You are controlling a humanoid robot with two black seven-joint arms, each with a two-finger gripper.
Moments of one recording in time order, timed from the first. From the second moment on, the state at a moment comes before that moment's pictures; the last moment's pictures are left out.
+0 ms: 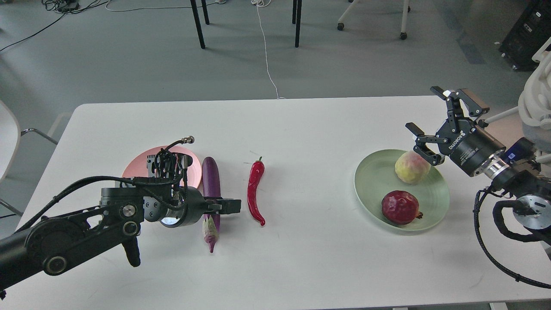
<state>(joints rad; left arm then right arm) -0.60 0.52 -0.50 -1.53 1.38 -0.44 0.49 0.65 -0.77 0.35 1.14 -0.01 0.39 0.49</state>
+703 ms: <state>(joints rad) -0.61 0.52 -0.50 -1.52 1.39 -0.44 0.49 0.64 -0.77 0.35 1.14 -0.01 0.39 0.49</state>
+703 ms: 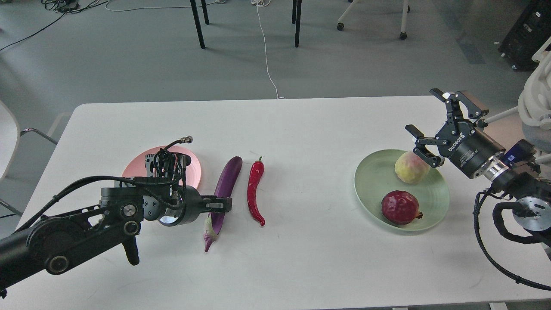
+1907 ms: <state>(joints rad) -0.66 0.85 -0.50 -1.50 1.35 -0.49 0.47 0.63 -0.78 0.35 1.14 -0.02 0.39 0.49</state>
